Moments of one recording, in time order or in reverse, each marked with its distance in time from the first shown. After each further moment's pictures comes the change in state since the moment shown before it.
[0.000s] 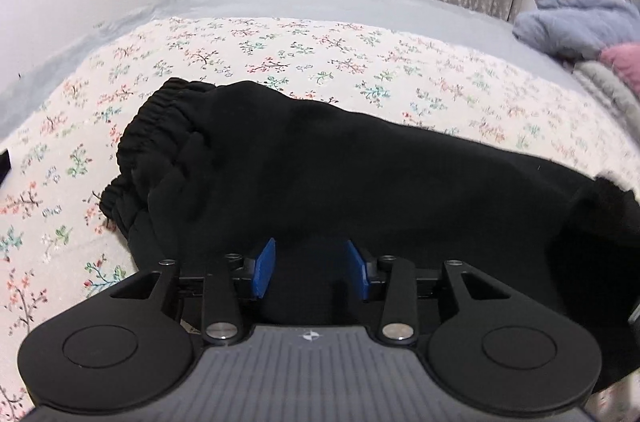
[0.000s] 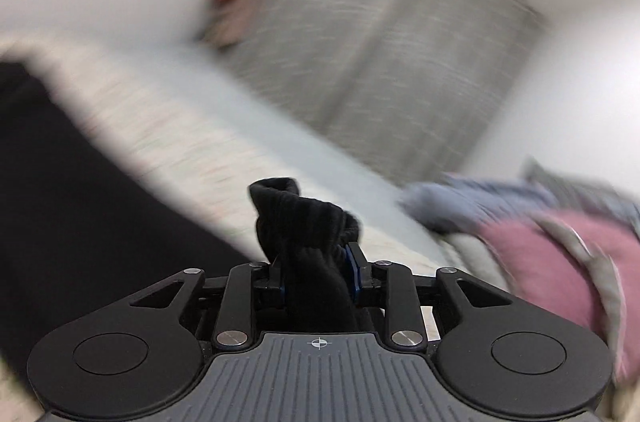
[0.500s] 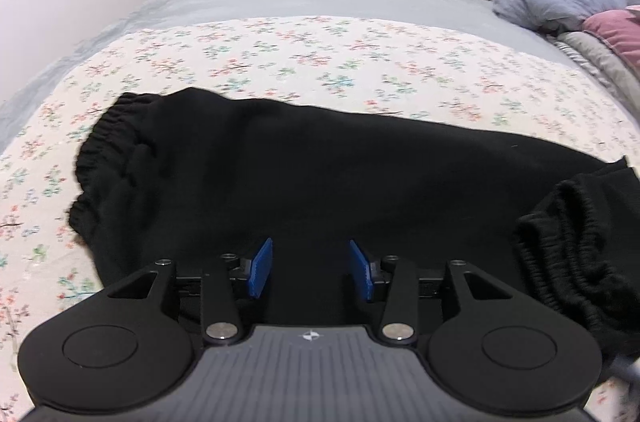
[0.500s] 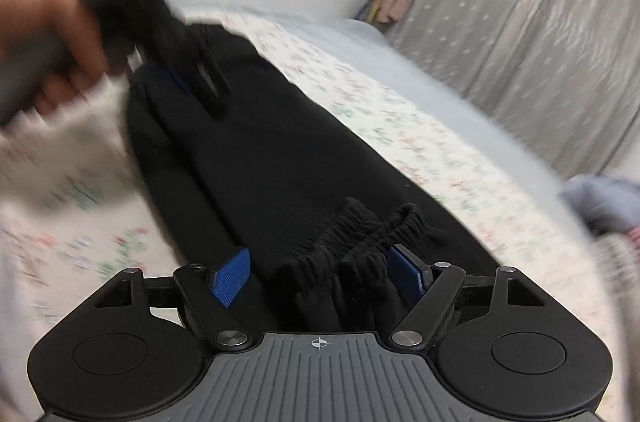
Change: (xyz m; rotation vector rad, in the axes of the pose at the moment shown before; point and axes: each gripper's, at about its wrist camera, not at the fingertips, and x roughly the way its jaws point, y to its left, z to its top) left arm 0.009 -0.027 0.005 0.068 0.008 -0.038; right arm -0.029 -0.025 0.005 0.090 0.033 0.510
